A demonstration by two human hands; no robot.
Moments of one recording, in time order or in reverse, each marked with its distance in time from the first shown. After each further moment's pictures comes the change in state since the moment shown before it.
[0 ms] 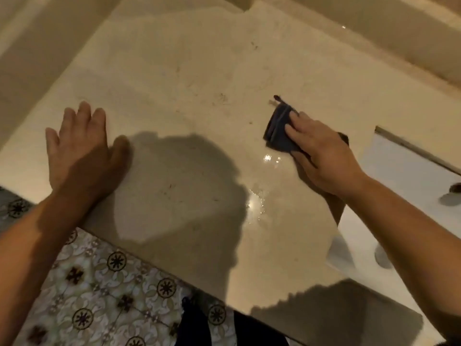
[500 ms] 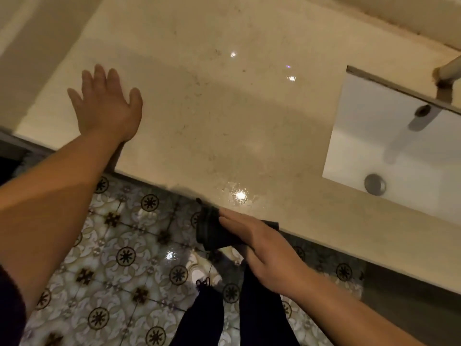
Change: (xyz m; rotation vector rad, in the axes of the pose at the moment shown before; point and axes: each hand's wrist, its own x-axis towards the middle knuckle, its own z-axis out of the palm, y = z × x) left_hand -0.010 -0.004 0.001 -0.115 -0.068 -0.016; right_hand -0.178 -0.253 0.072 0.613 -0.032 0.145
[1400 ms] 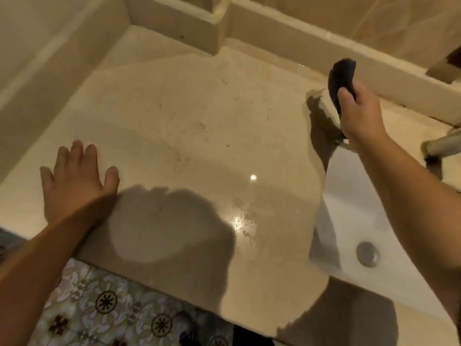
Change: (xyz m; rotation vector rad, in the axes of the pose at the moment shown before) left_hand 0.009 0.001 0.001 0.096 -0.004 -0.037; right_hand 0.230 0.137 -0.307 0.013 0.727 0.436
